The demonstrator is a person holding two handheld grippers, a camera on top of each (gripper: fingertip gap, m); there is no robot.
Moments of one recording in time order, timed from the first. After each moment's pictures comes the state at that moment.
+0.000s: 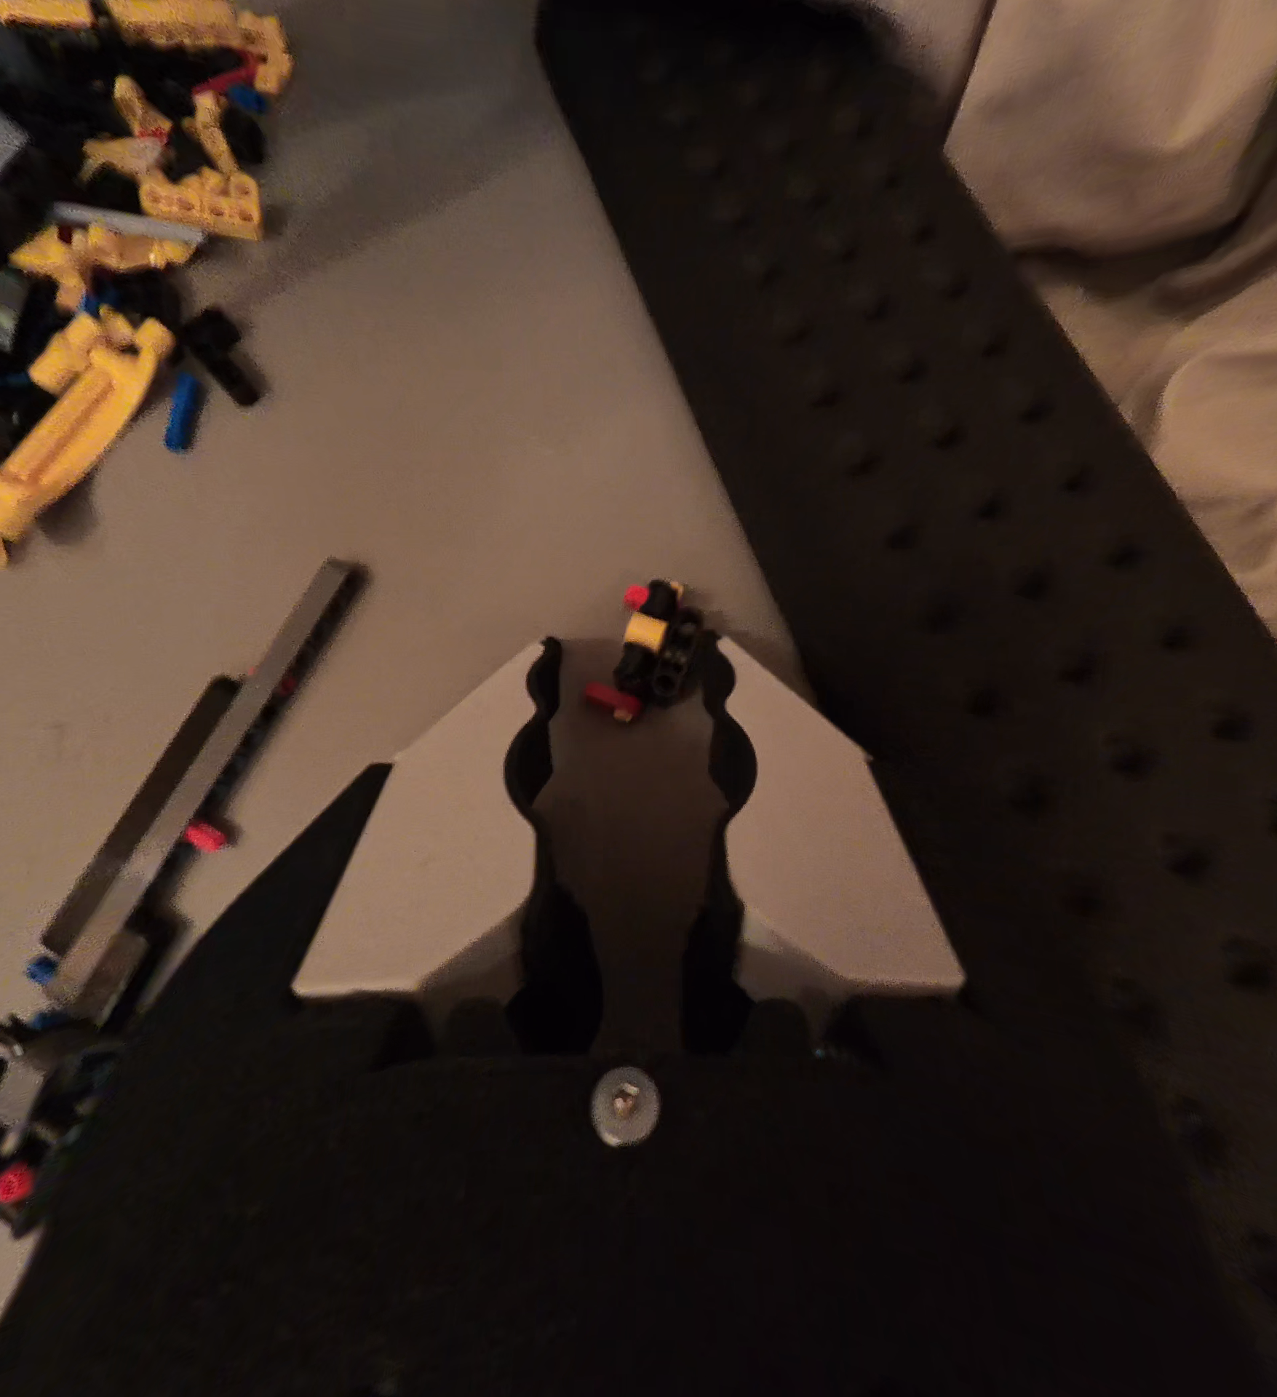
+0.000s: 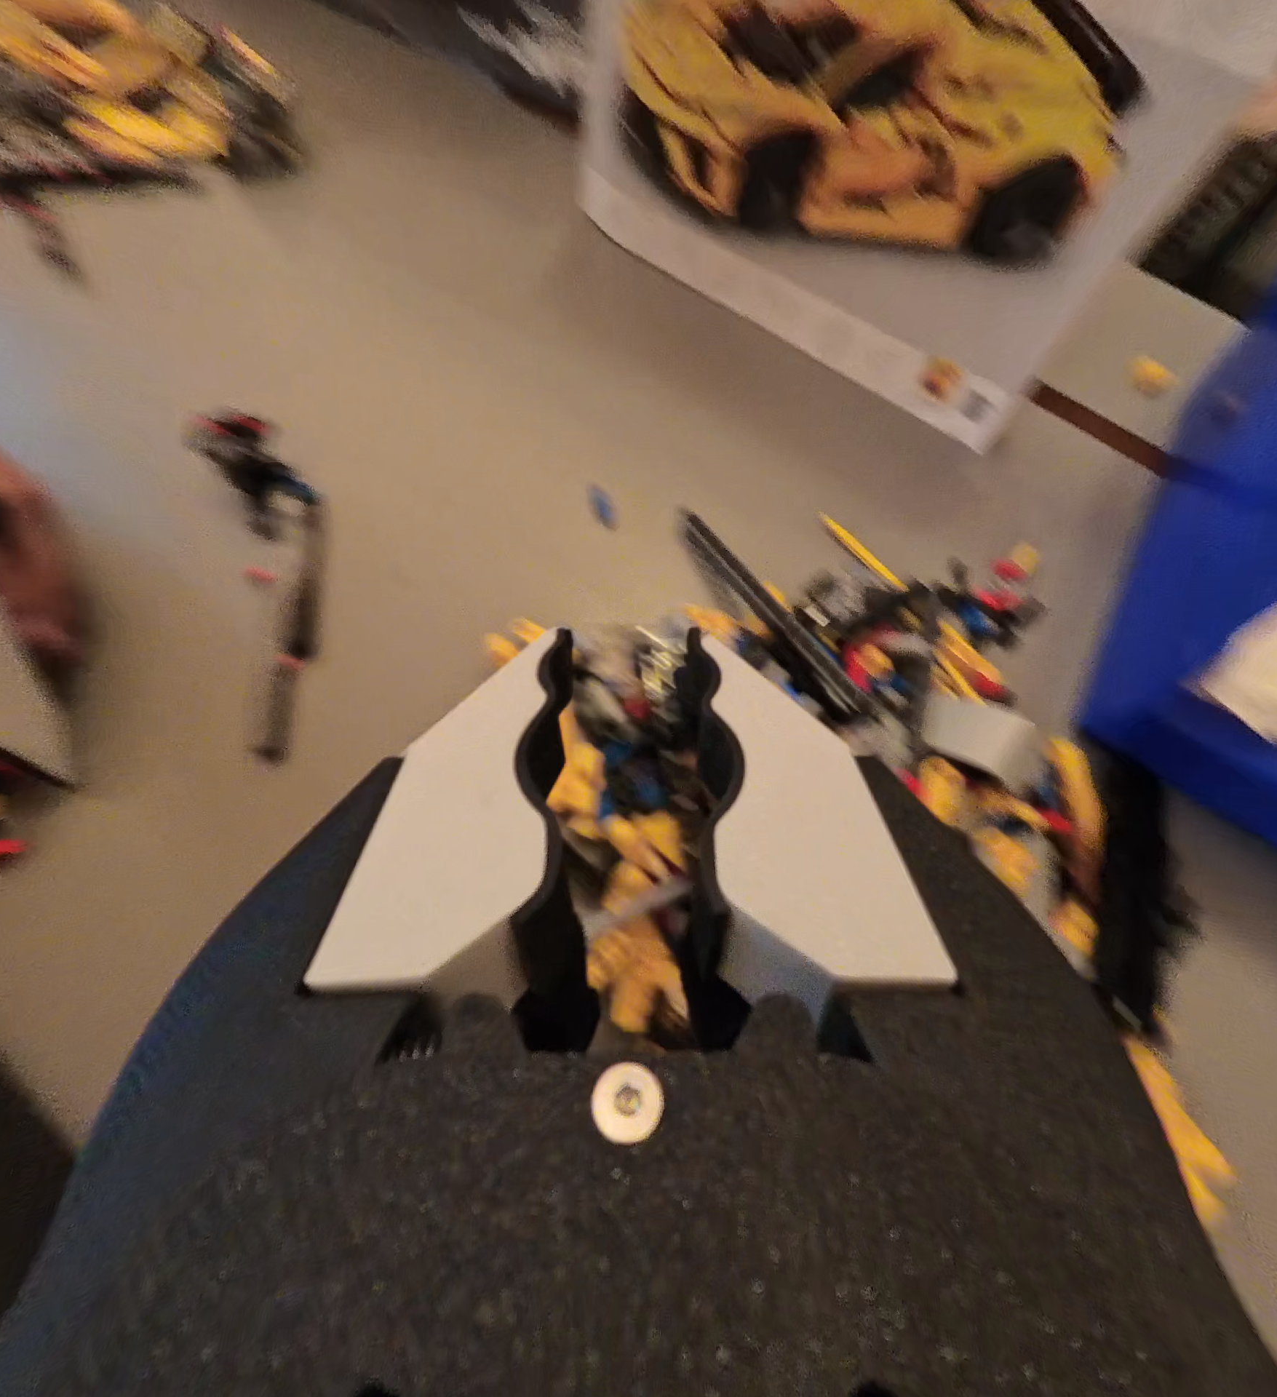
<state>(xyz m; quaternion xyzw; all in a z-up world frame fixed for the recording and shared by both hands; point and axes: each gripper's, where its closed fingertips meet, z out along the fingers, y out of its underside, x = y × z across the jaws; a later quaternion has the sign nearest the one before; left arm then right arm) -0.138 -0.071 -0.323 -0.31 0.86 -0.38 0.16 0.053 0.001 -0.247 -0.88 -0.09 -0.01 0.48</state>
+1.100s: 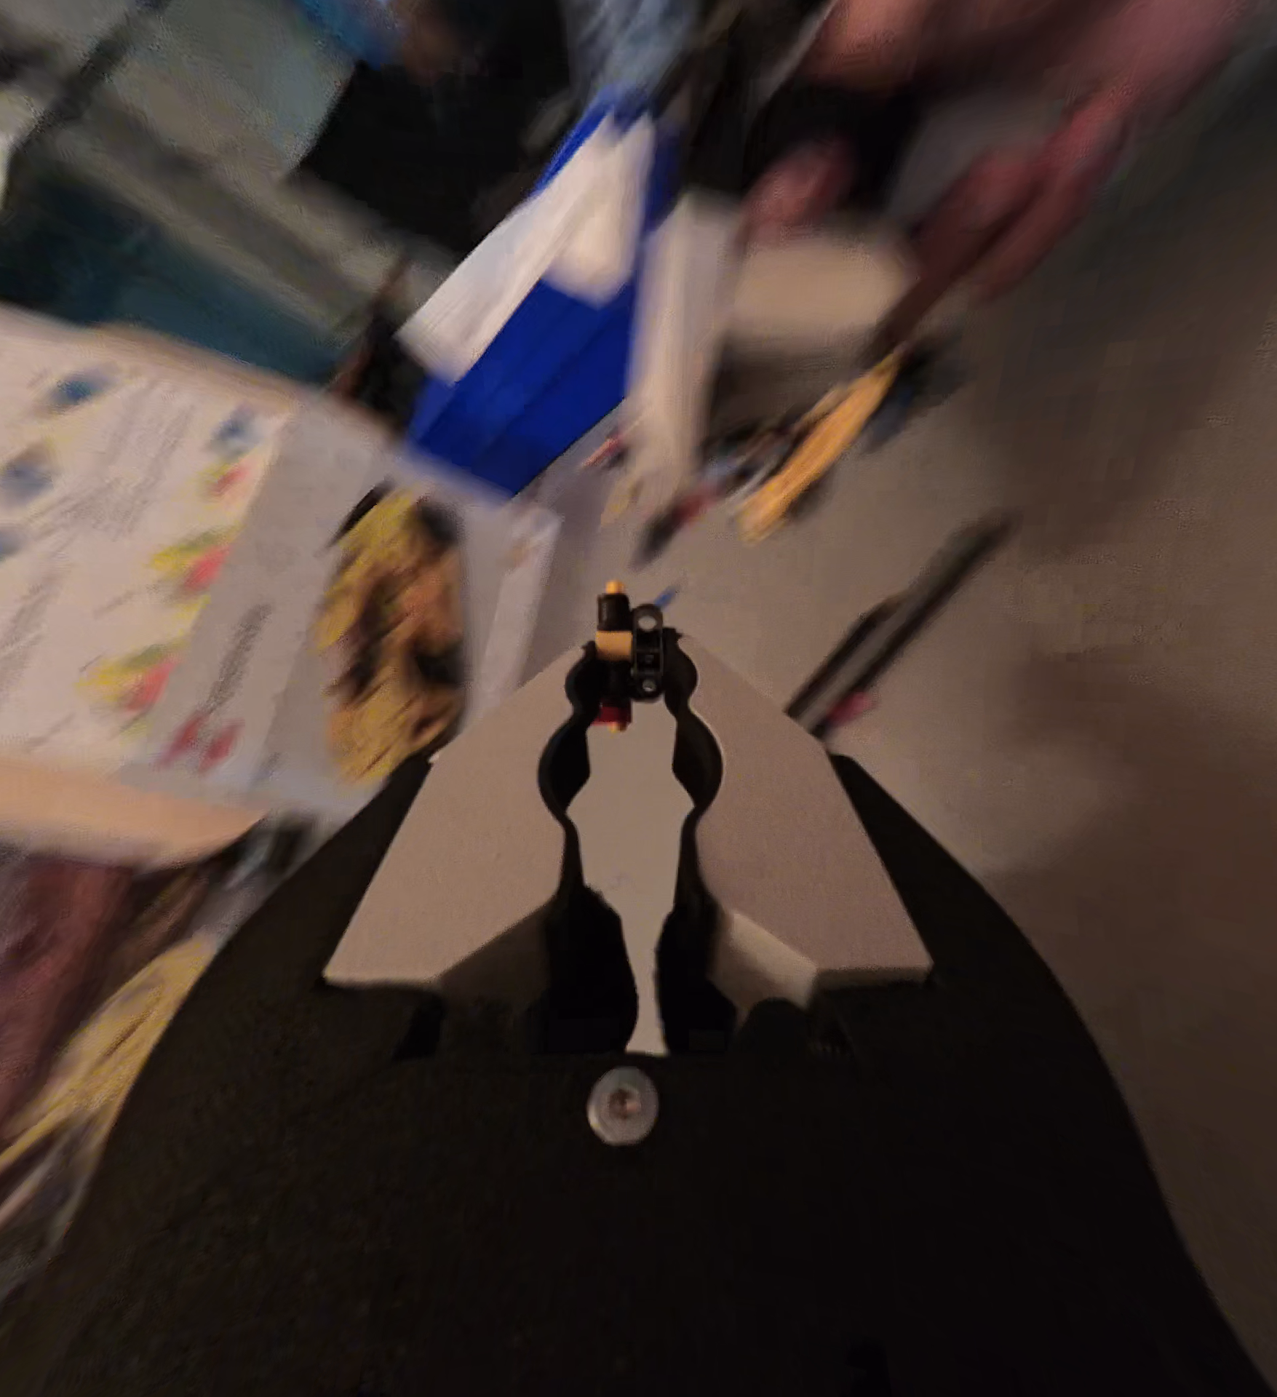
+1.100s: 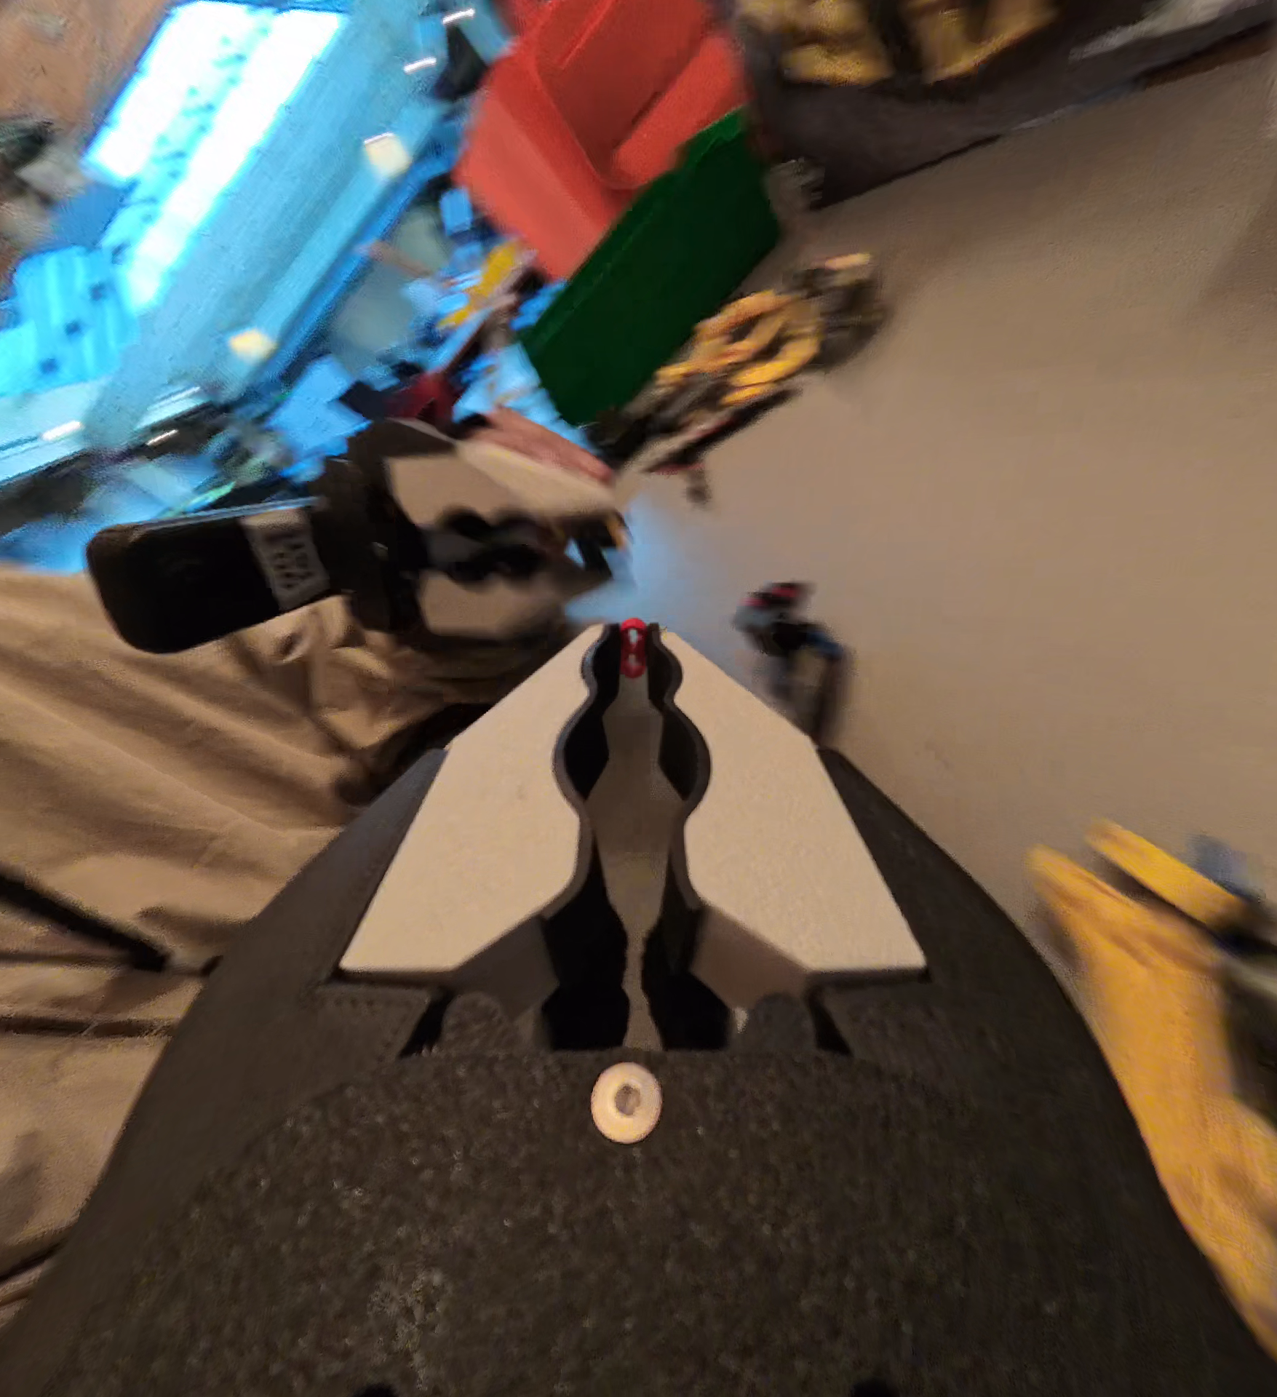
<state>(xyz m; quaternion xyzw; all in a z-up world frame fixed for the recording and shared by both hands) -0.103 0.066 -0.227 -0.32 0.73 -0.15 0.58 -0.074 0.027 -0.231 -0.77 -0.04 0.46 0.45</state>
